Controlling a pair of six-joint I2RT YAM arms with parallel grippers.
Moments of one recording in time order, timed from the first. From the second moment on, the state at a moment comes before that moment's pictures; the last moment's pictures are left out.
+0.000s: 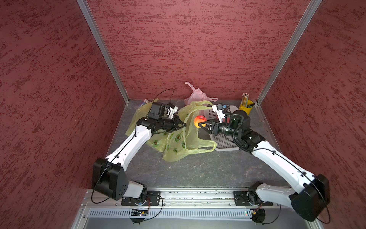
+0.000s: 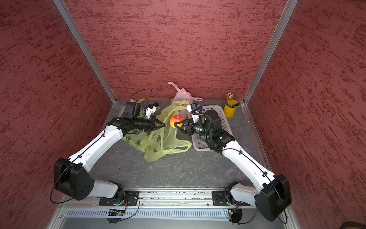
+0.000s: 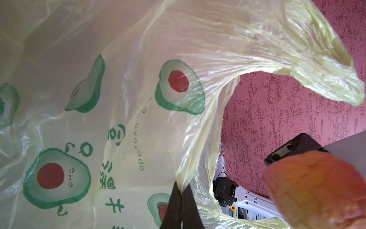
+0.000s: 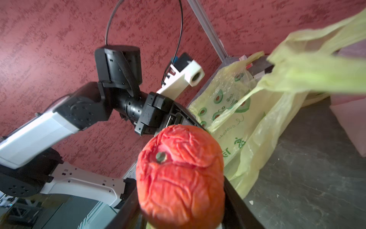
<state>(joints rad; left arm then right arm) -0.34 1.42 1.23 -0.55 0.73 -0.64 0.54 1.24 1.01 -0.01 -0.64 0.55</state>
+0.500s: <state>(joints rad) -0.36 1.45 1.22 -0.50 0.74 -0.66 0.56 1.51 1.15 -0.25 -0.42 0.49</state>
